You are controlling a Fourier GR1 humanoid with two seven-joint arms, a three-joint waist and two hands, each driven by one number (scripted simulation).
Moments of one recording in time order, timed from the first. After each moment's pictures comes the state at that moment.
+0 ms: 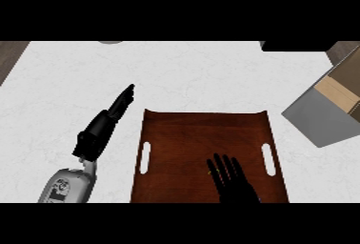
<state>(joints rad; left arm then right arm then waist) -0.19 0.13 -0.14 -1.52 -0.10 -0.11 0.07 0.19 -0.16 0.69 -1.69 1.33 -0.01 0.40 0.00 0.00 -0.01</state>
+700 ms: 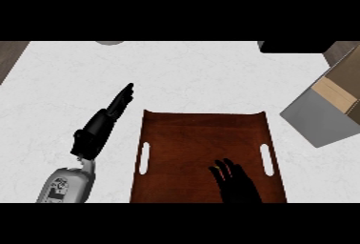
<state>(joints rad) -0.20 0.11 -0.11 -1.53 -0.11 -0.15 0.08 0.15 -0.17 0.67 -1.62 1.36 -0.03 0.36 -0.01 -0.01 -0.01</state>
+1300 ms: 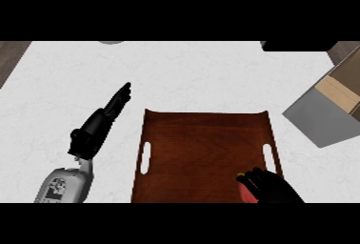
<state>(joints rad) -0.20 0.11 -0.10 -1.53 -0.11 -0.16 0.08 0.18 -0.50 0.58 -1.69 1.22 -0.18 -0.02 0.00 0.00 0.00</state>
